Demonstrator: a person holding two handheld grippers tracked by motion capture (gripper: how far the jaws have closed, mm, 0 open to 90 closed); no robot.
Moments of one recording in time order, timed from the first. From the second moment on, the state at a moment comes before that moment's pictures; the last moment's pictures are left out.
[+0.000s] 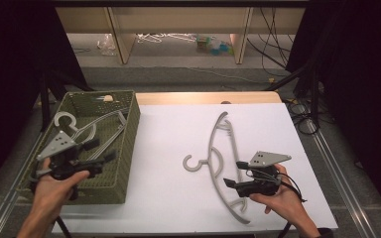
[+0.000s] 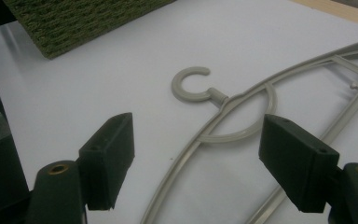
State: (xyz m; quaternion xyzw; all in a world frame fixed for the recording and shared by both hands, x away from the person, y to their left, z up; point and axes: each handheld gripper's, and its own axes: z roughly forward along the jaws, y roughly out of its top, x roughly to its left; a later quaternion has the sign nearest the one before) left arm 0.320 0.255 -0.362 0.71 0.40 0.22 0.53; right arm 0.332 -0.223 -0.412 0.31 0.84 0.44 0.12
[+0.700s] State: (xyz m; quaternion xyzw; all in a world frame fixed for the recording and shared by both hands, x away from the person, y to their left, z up) left arm 0.292 0.169 -0.414 0.75 0.31 0.15 0.56; right arm 0.333 -0.220 -0.416 0.31 0.84 0.43 0.12
